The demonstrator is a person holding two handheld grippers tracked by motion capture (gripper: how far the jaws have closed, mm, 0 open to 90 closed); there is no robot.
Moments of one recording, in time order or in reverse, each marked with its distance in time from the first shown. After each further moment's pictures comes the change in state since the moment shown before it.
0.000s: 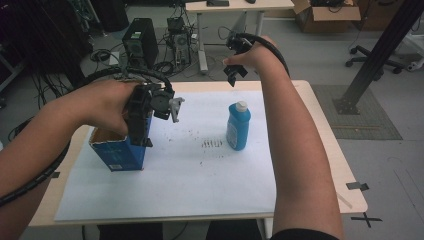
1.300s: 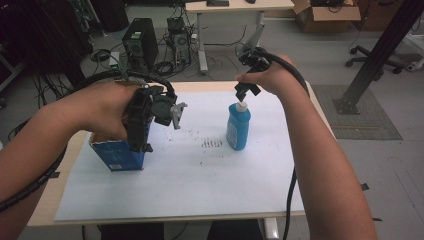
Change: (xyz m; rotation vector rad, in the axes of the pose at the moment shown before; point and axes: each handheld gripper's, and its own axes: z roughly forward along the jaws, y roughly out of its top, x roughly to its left) left arm -0.018 0.010 -0.013 0.007 0.027 0.034; right arm 0.014 -0.072 -0.012 -0.104 0.039 -0.019
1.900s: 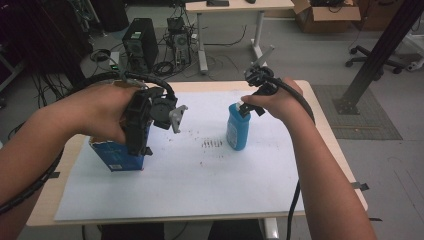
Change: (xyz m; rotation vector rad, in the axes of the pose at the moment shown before) left arm -0.010 0.001 -0.009 -0.003 0.023 0.033; right arm 0.012 -0.048 0.022 -0.106 0.035 0.015
